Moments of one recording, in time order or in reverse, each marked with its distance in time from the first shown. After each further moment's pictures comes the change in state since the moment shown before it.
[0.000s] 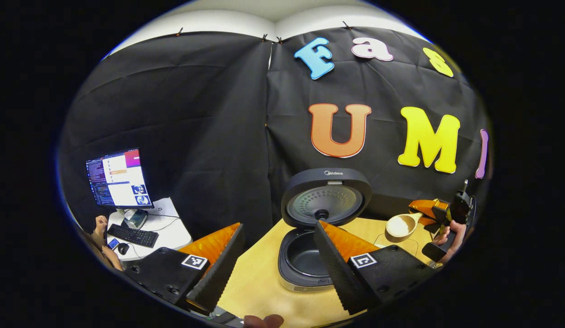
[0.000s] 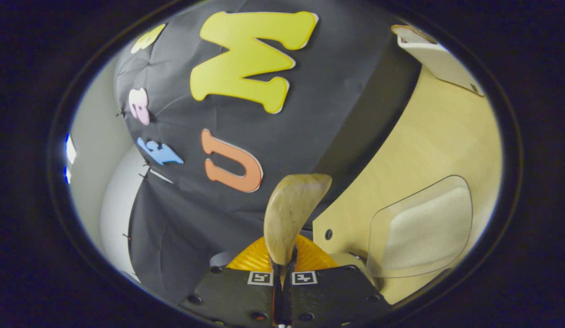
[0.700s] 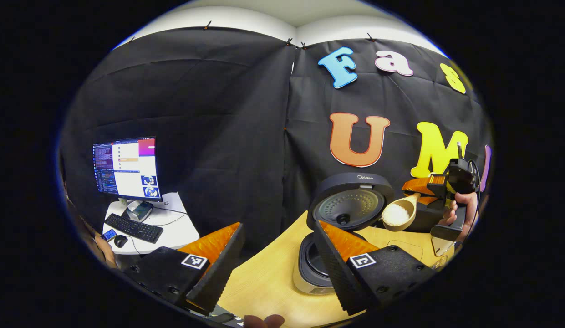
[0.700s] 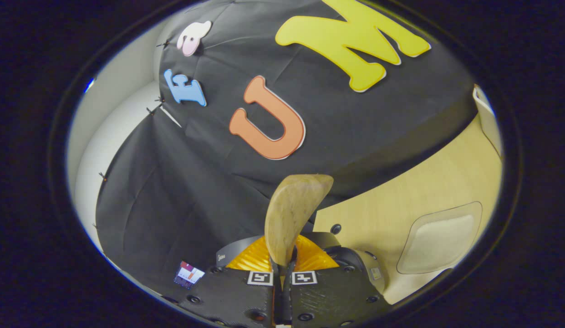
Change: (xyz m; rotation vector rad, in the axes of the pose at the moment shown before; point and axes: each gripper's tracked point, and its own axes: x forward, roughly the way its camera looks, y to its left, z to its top) left arm 0.001 0.058 -0.012 -0.087 -0.031 0.025; right arm 0.052 0.100 -0.059 -0.355 0.106 -0.085
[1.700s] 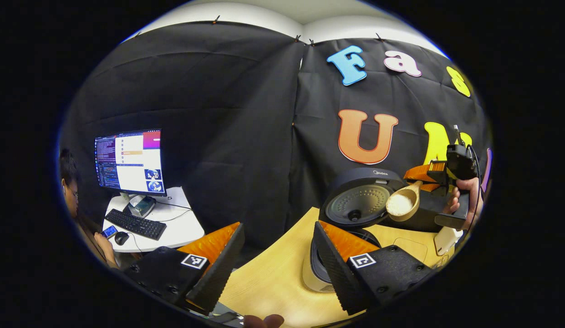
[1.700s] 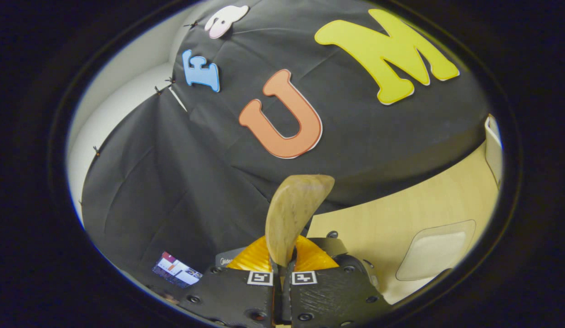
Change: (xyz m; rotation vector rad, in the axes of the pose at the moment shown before) left arm 0.006 0.030 -0.009 -0.022 0.023 0.016; right arm 0.018 0.026 0.000 -0.115 -0.011 -0.064
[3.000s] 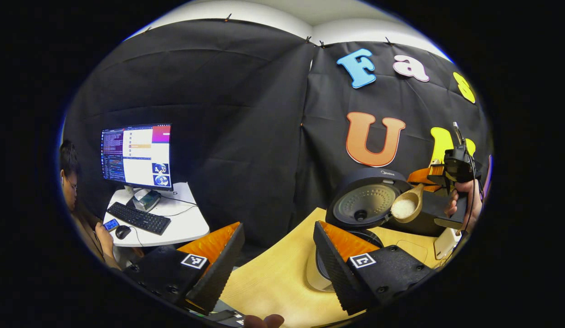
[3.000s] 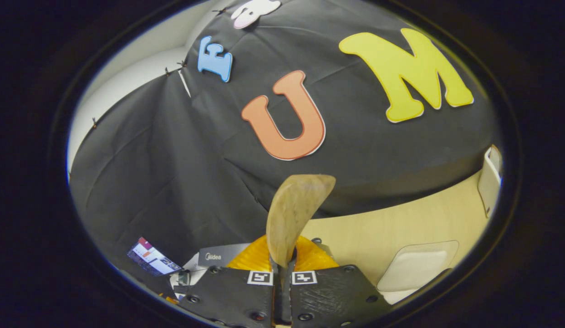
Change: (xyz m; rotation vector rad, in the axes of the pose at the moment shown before) left arm -0.008 0.018 -0.007 -0.039 0.001 0.032; right arm 0.011 -0.001 0.000 -0.164 -0.022 -0.077
